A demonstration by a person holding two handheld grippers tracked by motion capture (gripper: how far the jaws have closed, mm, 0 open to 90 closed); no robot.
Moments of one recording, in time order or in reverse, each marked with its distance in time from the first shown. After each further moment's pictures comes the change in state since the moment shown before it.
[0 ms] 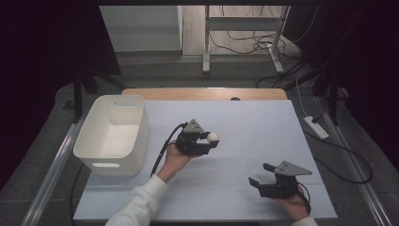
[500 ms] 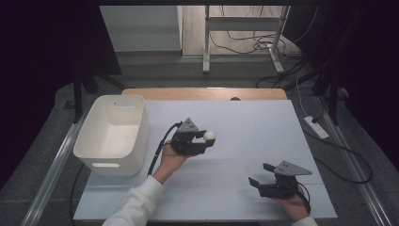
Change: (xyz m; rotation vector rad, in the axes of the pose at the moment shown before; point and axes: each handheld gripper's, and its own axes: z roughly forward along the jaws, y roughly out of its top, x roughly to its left) left arm 0.002 0.000 -0.016 -0.039 0.009 -0.009; right arm 0.000 0.000 0.000 0.002 -0.004 -0.001
